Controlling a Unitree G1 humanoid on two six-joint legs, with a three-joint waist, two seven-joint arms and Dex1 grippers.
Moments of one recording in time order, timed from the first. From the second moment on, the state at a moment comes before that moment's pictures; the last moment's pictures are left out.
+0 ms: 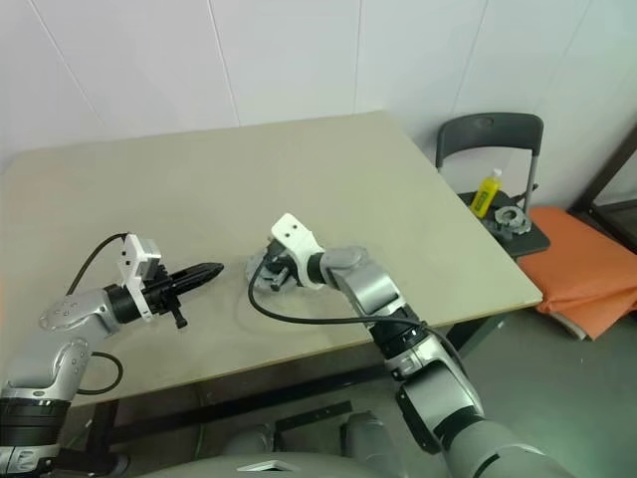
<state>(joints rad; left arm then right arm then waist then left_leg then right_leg) -0.05 0.62 0.15 -0.09 -0.51 0.32 -0.95 -0.64 -0.12 0.40 0.21 0.08 0.69 0.69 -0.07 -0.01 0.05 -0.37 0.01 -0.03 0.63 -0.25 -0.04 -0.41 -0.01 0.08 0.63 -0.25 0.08</state>
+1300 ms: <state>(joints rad) -0.05 0.58 0.13 -0.09 -0.46 0.29 -0.93 -0.61 -0.10 0.40 0.30 0.02 0.52 0.74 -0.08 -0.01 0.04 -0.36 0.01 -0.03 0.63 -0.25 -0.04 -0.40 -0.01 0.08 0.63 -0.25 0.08</state>
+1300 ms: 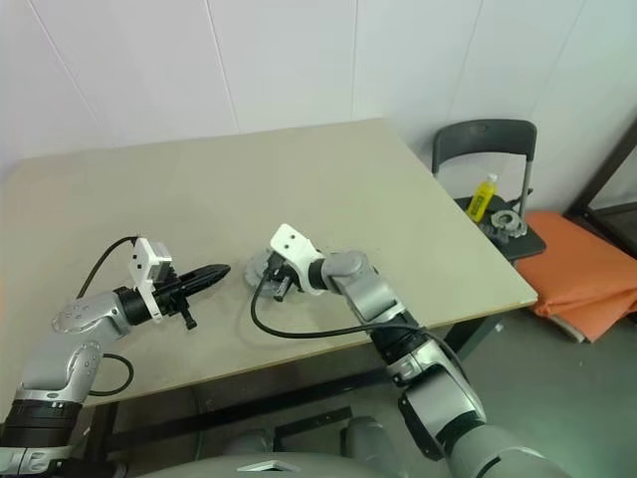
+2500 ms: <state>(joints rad) -0.07 0.54 0.09 -0.08 -0.44 0.27 -0.92 -0.62 -0.08 0.37 0.38 0.02 0.45 0.75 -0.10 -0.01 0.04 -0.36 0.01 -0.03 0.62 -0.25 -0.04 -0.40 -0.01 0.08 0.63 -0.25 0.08</state>
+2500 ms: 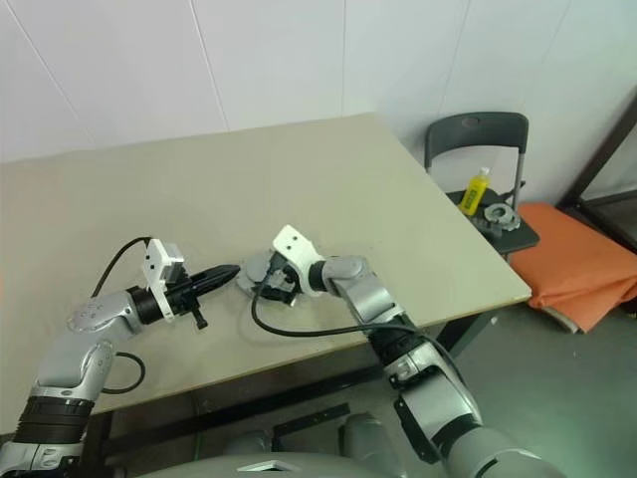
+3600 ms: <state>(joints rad) -0.08 0.60 0.19 -0.05 -0.46 0.26 -0.92 -0.67 -0.04 0.33 0.48 0.01 0.43 0.73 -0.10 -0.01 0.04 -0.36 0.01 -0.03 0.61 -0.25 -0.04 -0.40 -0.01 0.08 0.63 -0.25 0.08</state>
